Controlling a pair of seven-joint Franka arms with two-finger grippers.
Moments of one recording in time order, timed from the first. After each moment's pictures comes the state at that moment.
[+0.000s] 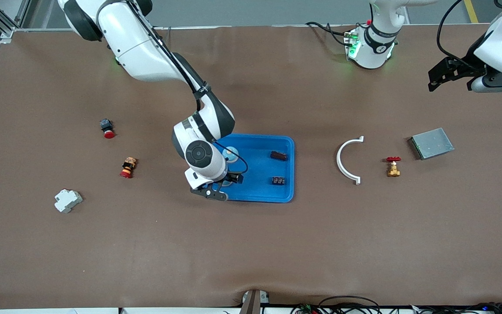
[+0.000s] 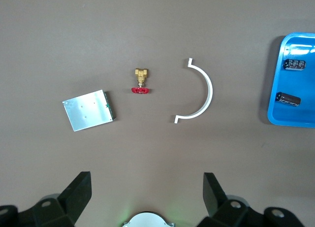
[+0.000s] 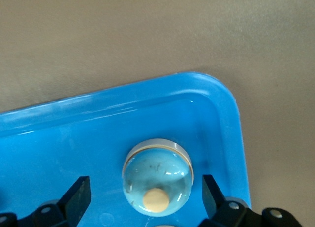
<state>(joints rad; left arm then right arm) 0.01 -0.21 -0.10 -1.80 -0.01 1.55 -0.10 0.59 0.81 0.00 -1.41 0.14 2.20 0.78</state>
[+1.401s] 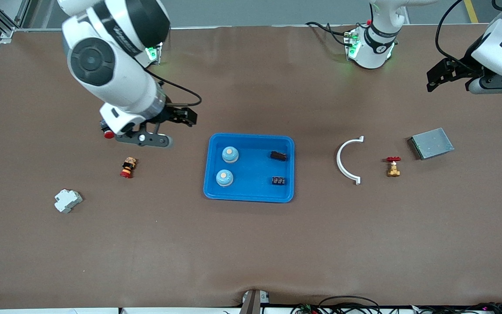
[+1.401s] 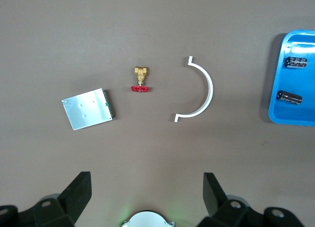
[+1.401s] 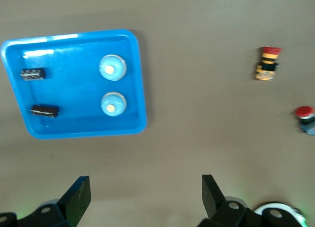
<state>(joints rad) 0.01 -0.21 -0.10 -1.81 -0.01 1.55 -0.10 0.49 0.26 -0.05 -1.41 0.16 1.49 0.57</state>
